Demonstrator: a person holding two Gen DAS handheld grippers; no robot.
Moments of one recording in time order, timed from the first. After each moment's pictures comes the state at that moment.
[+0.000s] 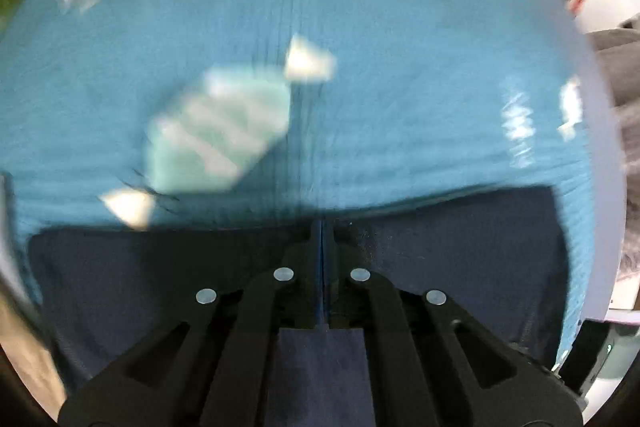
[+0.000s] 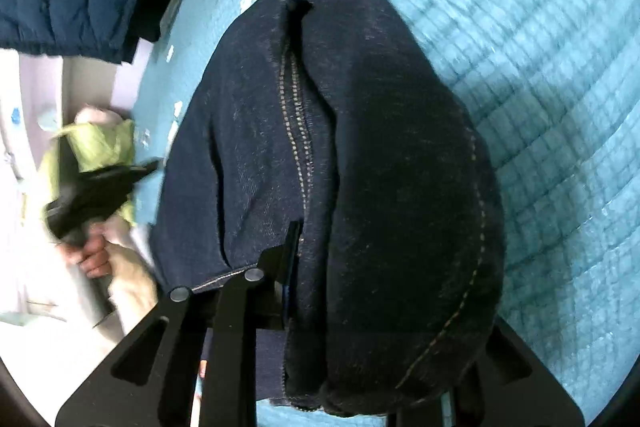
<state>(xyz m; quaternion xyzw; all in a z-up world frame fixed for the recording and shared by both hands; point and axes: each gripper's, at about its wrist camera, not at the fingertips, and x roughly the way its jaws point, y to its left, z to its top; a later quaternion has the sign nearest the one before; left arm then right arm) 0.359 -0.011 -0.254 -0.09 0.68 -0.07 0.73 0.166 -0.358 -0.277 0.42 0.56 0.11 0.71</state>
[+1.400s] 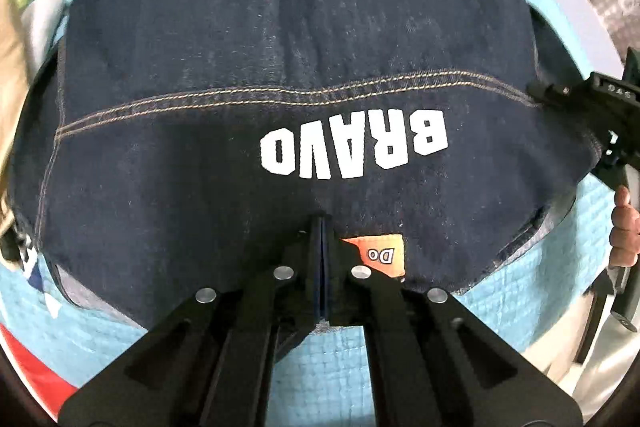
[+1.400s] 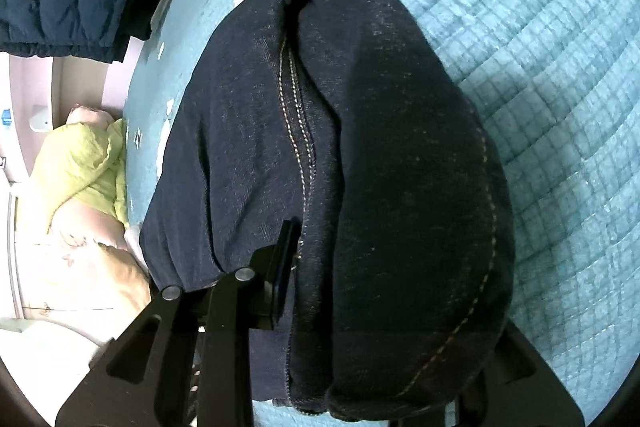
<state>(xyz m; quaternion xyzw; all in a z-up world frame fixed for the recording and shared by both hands) 0.120 -0.022 -0.268 -0.03 0.64 -0.06 0.77 0.175 -0.344 -0.266 0.39 0.58 0.08 0.71</state>
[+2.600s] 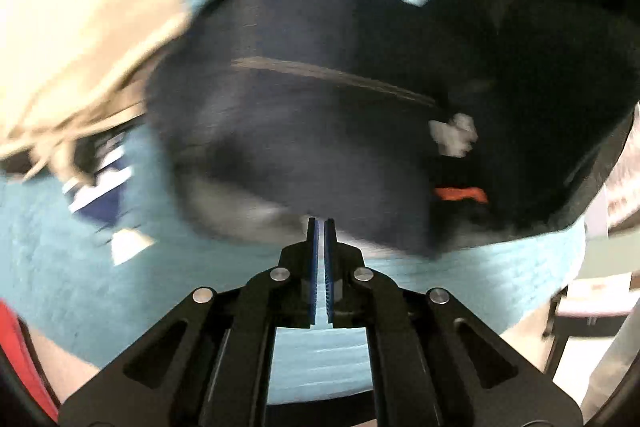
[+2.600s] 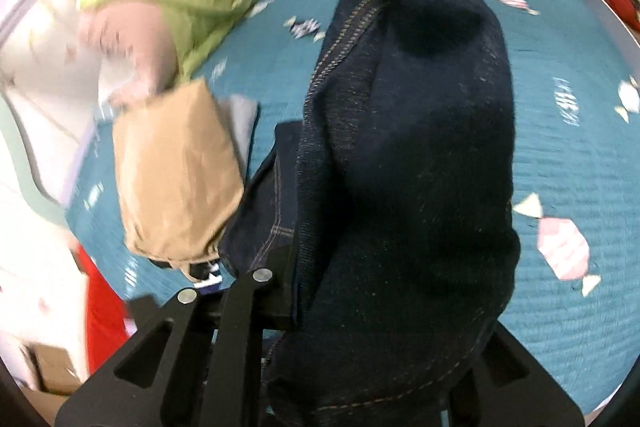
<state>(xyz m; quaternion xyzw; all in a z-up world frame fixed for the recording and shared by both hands) 0.011 0.176 -0.233 -0.17 0.59 -0.02 0.79 0.134 -0.009 -0.112 0.03 0.54 0.25 0.80</state>
